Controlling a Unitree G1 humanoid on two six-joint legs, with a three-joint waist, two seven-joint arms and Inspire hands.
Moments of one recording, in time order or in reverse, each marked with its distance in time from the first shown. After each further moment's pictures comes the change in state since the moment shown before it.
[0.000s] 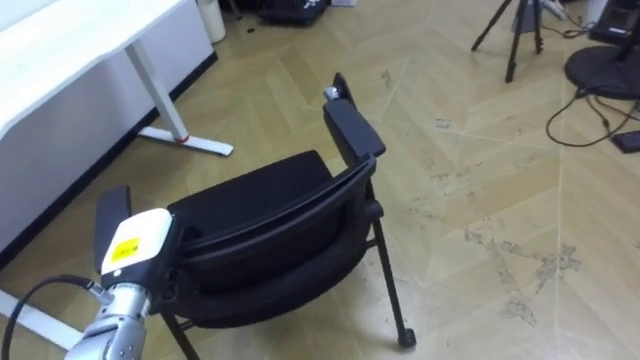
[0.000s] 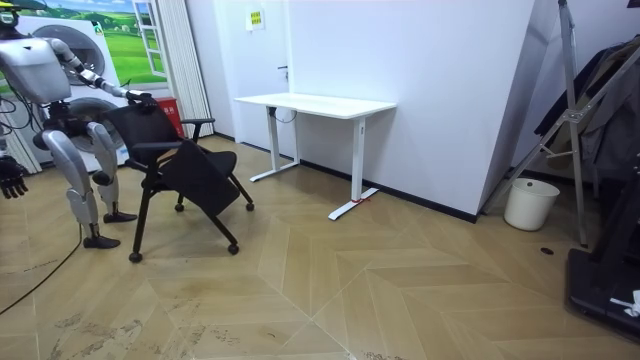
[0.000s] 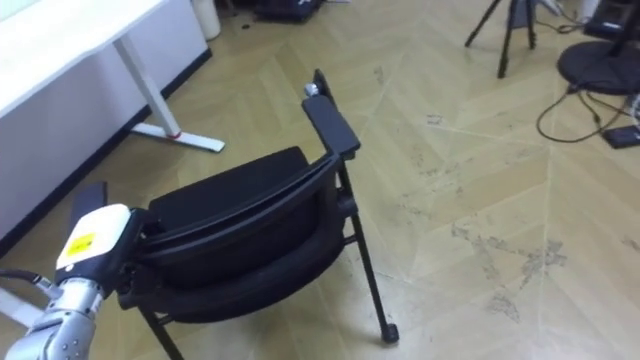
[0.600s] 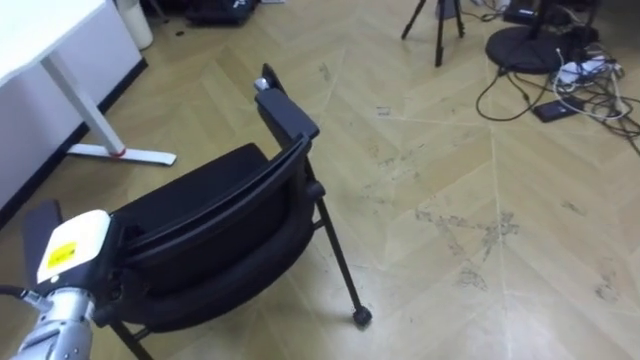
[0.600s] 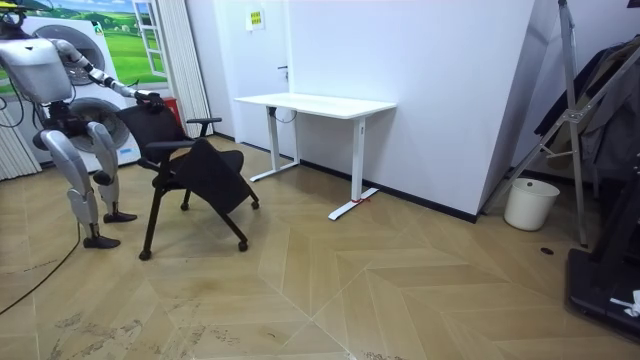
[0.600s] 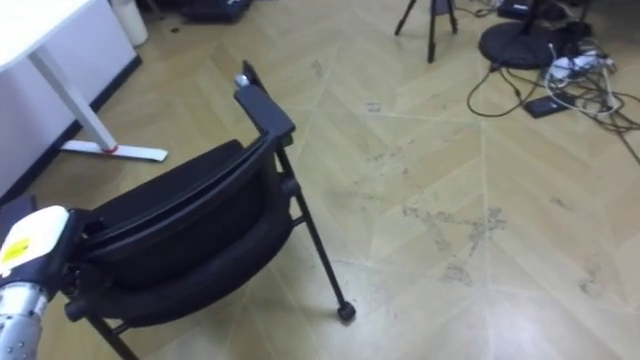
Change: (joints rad) left arm 0.004 0.098 0.081 0.069 -0.080 -0.012 0.068; right arm 0.073 -0.029 -0.288 -0.646 0.215 -0.172 -0.512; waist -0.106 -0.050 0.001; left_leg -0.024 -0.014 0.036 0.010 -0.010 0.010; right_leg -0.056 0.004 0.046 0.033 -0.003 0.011
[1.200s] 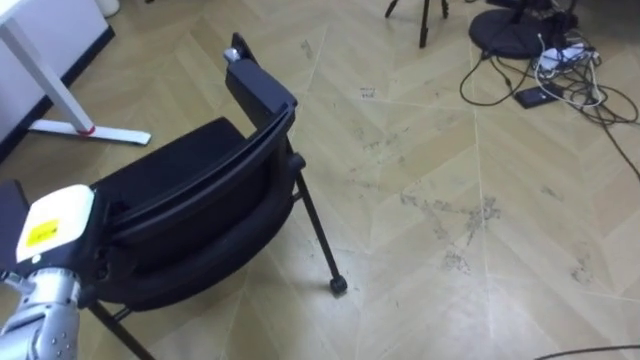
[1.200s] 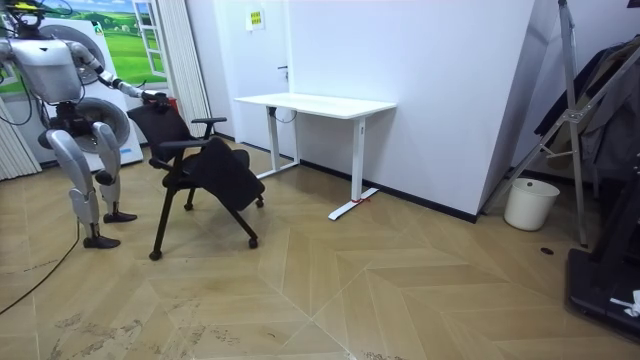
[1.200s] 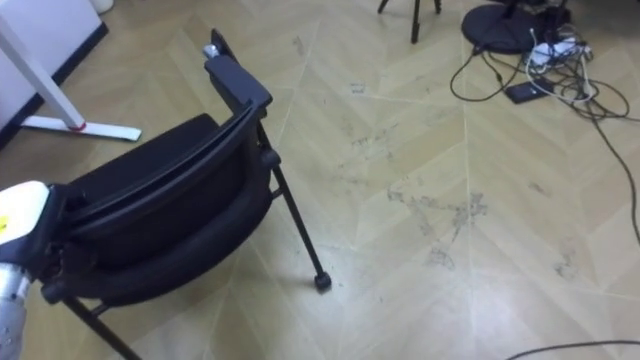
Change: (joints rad) left arm 0.007 -0.008 0.037 -0.186 0.066 0.094 -0.056; right arm -0.242 -0.177 -0.064 -0.903 -0.885 -0.048 -0.530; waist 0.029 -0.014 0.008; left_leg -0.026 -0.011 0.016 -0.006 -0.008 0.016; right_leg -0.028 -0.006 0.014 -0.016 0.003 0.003
